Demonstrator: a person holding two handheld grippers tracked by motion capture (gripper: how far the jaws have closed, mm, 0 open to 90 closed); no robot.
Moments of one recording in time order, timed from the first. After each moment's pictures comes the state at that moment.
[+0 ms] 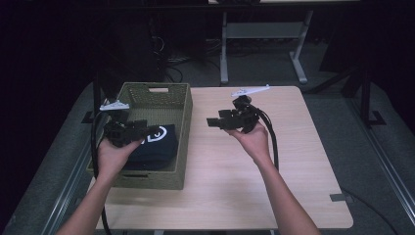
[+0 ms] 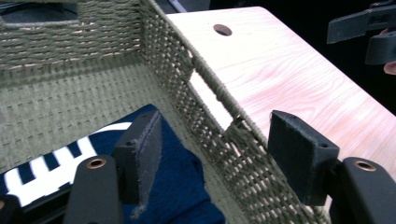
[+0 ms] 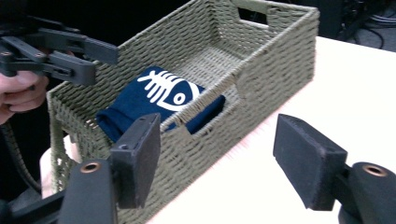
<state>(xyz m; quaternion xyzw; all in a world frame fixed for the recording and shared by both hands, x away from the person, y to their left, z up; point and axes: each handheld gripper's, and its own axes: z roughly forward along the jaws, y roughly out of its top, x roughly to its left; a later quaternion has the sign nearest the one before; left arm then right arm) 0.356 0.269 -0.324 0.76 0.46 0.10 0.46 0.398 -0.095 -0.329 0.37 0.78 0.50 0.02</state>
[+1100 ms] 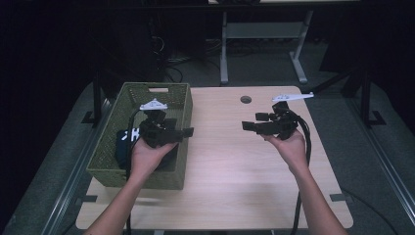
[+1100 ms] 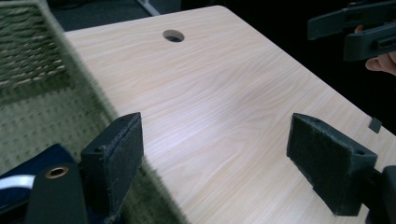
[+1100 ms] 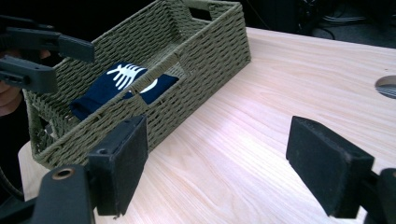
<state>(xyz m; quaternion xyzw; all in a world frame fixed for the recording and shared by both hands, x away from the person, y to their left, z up) 0.350 0.176 -0.316 0.78 0.40 0.09 0.46 0.375 -0.188 -0.333 0.41 0.76 0.50 0.05</state>
